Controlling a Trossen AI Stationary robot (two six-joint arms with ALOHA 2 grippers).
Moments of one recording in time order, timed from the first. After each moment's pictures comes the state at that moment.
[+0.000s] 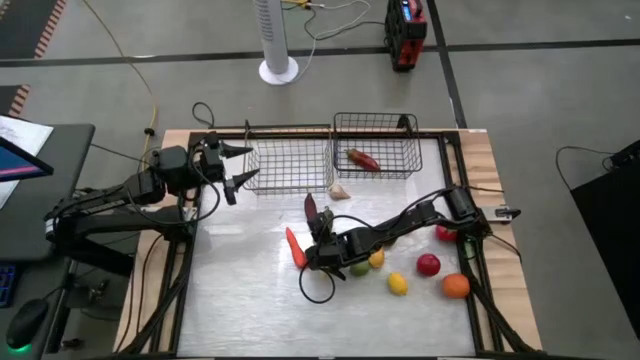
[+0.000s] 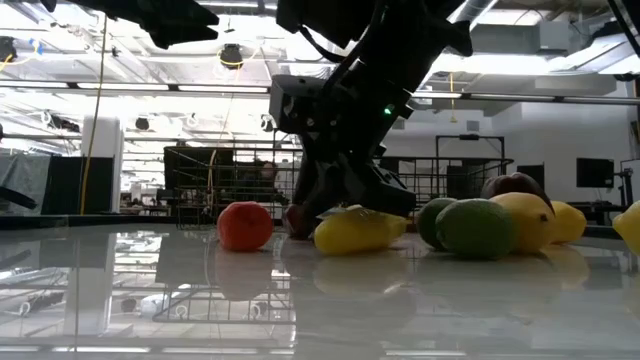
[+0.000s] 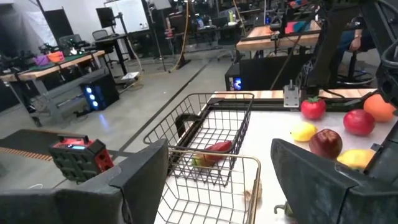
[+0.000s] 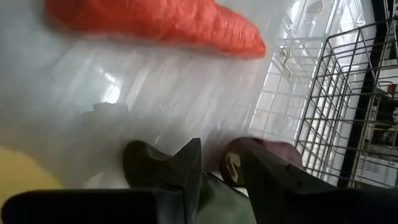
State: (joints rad) left arm 0.33 0.62 0.65 -0.12 -0.06 0.16; right arm 0.25 2.10 1.43 -0.39 0.60 -0.49
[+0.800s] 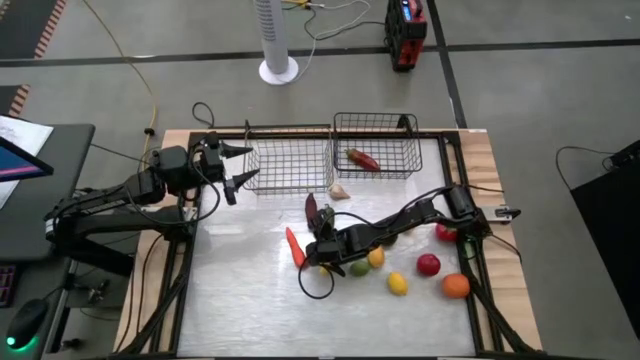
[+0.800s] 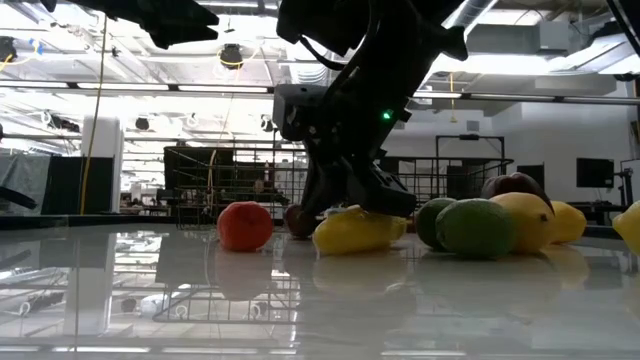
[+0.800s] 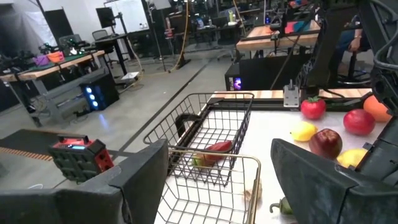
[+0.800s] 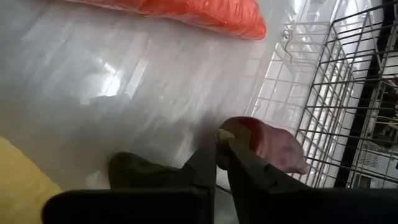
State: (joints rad) left arm 0.33 0.62 0.65 -0.12 -0.06 0.16; right arm 0.23 2.10 1.43 -0.41 0.60 -0.50
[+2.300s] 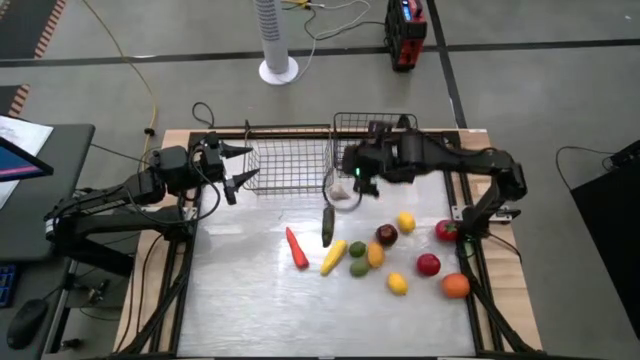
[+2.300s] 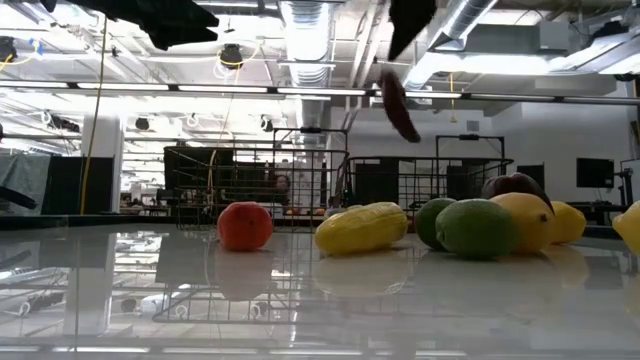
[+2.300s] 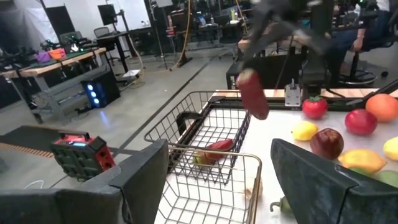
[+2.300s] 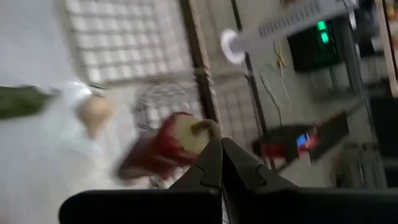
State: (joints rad) left arm 0.33 0.62 0.65 -0.13 -0.07 0.15; right arm -0.08 1.68 1.83 -1.25 0.71 -0.10
